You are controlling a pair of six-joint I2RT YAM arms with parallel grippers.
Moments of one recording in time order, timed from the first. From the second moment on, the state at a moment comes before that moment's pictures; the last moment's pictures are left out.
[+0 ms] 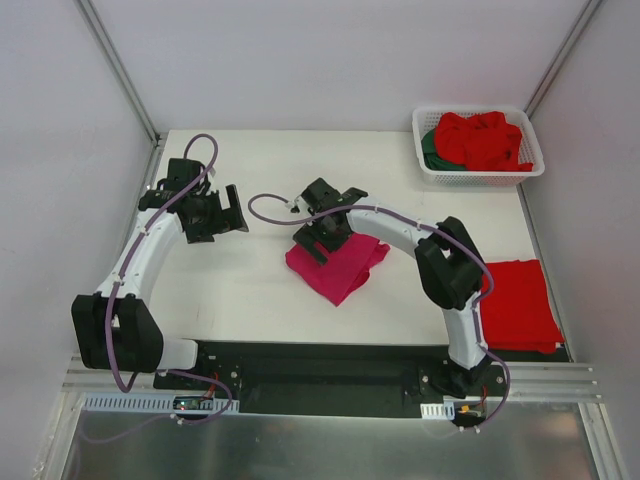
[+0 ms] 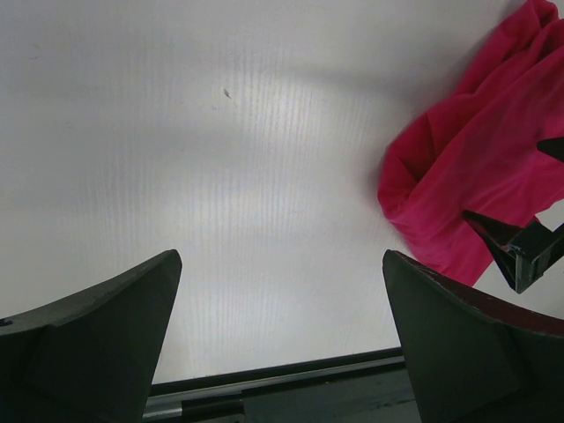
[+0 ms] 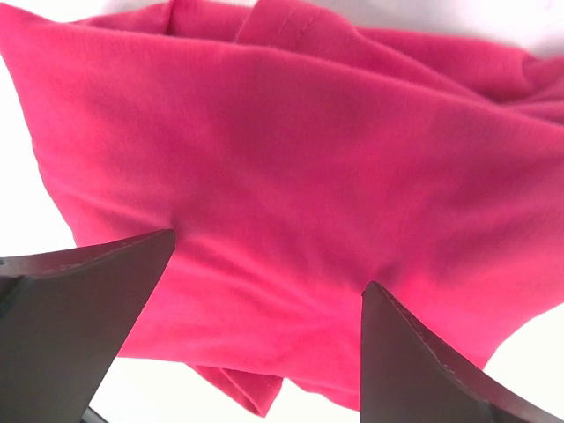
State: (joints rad) left arm -0.05 1.35 1.15 -0.83 0.22 -0.33; right arm 0.80 2.05 1.62 -0.78 0.01 -0.10
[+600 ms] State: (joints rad) left arm -0.05 1.36 1.15 -0.83 0.22 -0.33; right arm 0.80 2.09 1.63 -0.79 0.05 -0.20
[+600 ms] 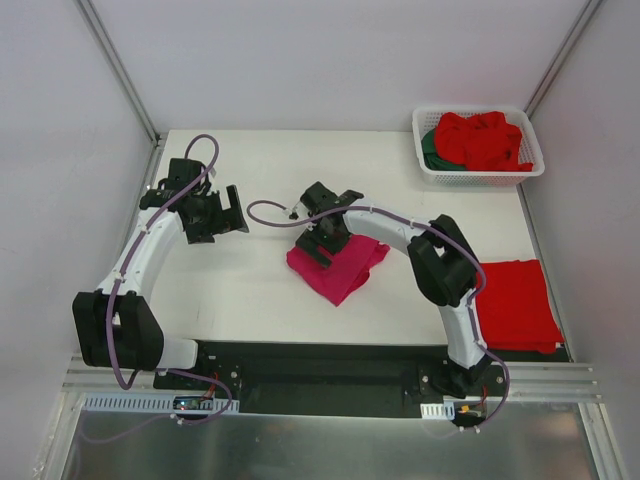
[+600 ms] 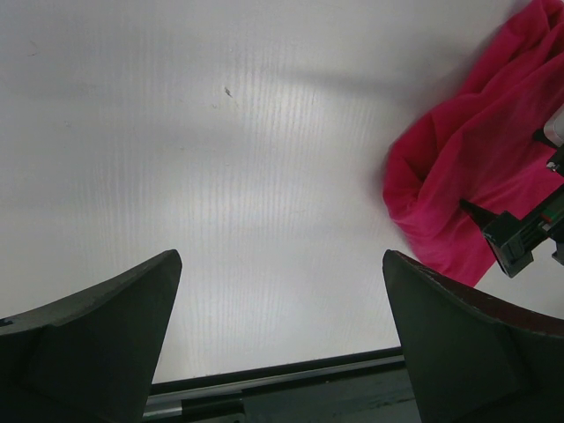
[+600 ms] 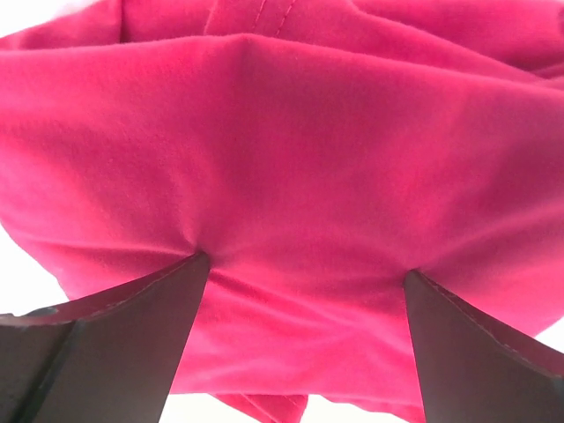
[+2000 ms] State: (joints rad) left arm -0.05 1.36 1.15 -0.83 0.23 -0.33; right arm 0.58 2.13 1.65 -0.90 0.11 0.40
